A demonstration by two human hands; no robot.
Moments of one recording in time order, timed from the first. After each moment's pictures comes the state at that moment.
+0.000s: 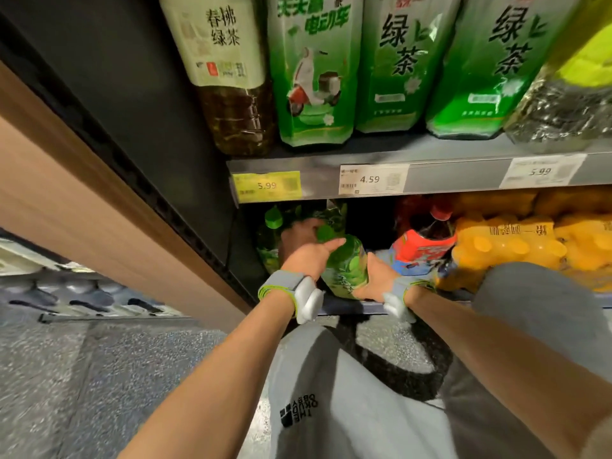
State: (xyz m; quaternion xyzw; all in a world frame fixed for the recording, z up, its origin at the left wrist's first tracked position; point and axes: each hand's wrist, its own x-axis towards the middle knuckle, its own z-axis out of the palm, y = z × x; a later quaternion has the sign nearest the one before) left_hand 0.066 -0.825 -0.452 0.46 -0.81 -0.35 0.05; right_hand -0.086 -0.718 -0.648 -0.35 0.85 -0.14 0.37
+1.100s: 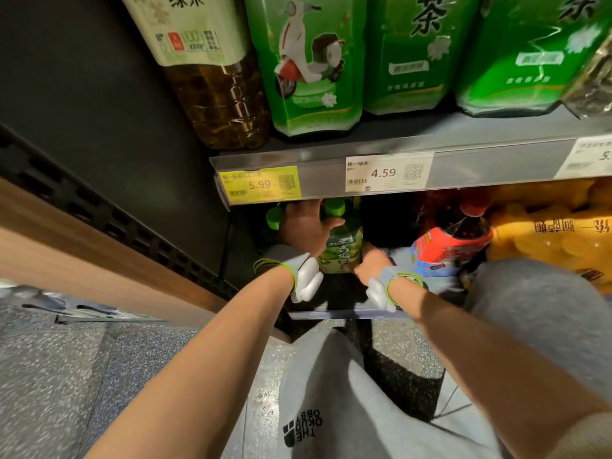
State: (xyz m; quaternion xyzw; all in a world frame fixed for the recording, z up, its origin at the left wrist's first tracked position) left_hand 0.044 -0.863 -0.485 0.39 -0.88 -0.23 0.14; right_hand -0.054 -0.771 -0.584 -0.29 0.86 -0.19 0.37
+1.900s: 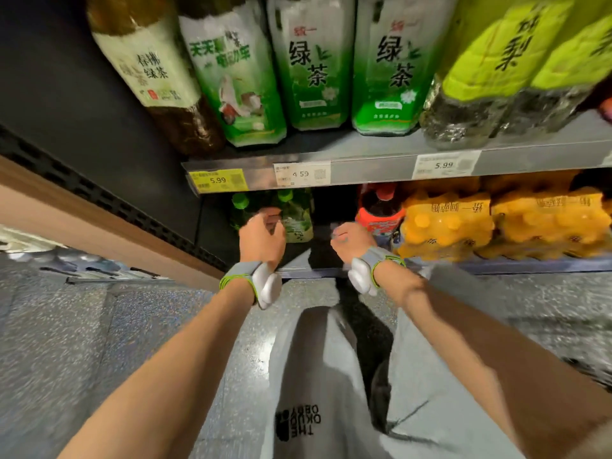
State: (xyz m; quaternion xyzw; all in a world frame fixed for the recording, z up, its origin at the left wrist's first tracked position) left_hand 0.082 -0.769 -0.402 0.51 -0.77 -0.37 0.12; right_hand -0.057 -0.667 -0.449 -0.28 0.83 -0.27 0.39
